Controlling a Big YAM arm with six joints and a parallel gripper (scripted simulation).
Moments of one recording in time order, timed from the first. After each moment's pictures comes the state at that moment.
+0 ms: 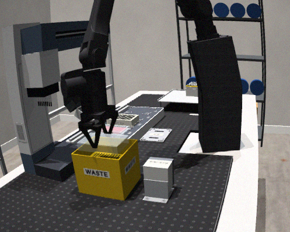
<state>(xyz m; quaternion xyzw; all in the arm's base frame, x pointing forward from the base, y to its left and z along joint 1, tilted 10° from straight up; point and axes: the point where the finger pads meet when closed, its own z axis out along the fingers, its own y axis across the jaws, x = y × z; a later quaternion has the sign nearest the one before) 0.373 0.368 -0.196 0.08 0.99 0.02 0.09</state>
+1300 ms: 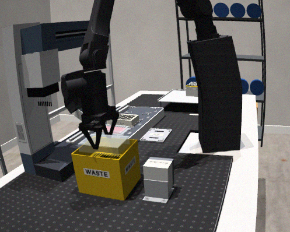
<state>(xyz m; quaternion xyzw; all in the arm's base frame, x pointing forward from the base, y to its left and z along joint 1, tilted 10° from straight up) 0.372 0.367 -0.200 0.08 0.99 0.02 0.09</state>
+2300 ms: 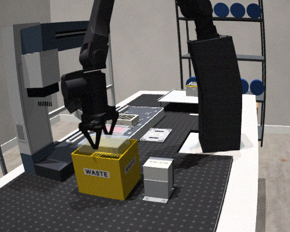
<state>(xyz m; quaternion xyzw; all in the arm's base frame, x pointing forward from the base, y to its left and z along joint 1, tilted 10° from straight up) 0.372 0.367 -0.200 0.08 0.99 0.02 0.09</state>
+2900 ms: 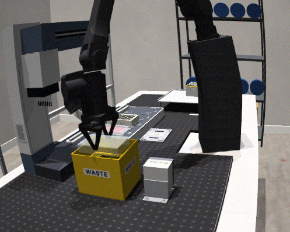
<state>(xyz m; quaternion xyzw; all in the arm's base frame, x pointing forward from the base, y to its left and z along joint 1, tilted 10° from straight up) 0.373 0.367 -0.201 0.08 0.99 0.02 0.09</state>
